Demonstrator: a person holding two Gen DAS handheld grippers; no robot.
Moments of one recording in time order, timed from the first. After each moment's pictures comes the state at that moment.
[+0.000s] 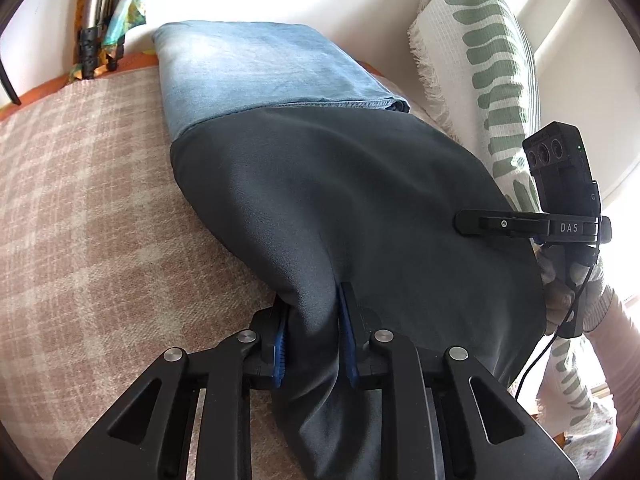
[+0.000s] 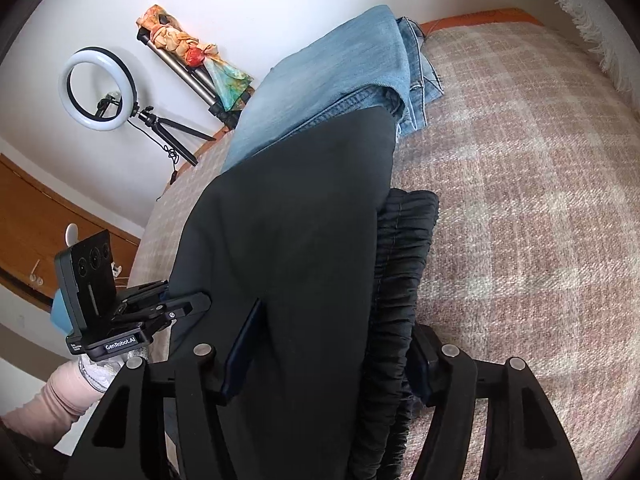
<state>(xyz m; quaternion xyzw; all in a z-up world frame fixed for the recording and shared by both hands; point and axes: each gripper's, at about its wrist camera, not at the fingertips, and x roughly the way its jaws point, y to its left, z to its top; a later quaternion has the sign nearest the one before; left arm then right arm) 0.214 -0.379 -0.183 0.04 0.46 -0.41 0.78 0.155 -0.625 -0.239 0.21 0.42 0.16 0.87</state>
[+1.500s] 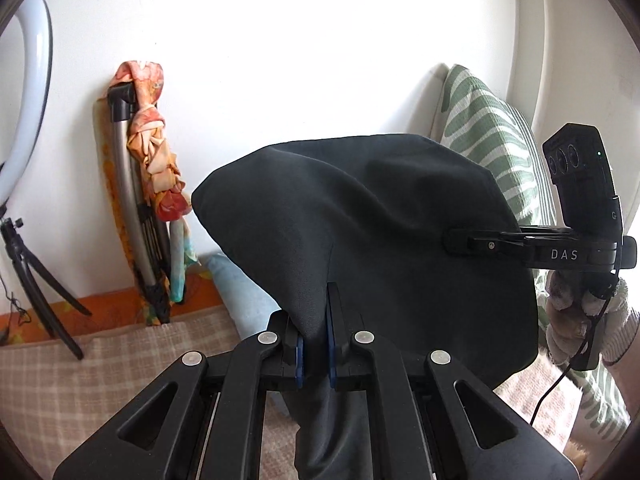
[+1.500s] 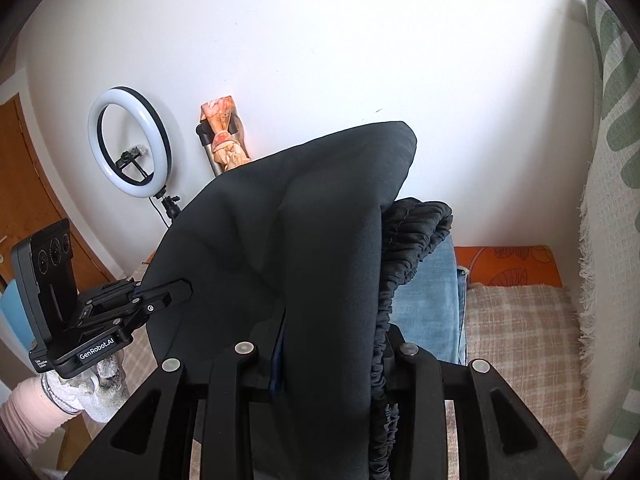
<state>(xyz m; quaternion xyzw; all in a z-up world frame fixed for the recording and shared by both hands) 0.296 -0.378 -0.027 0.06 0.25 -0.39 0.88 0.241 -0.593 -0.048 0.09 0.27 0.11 0.95</state>
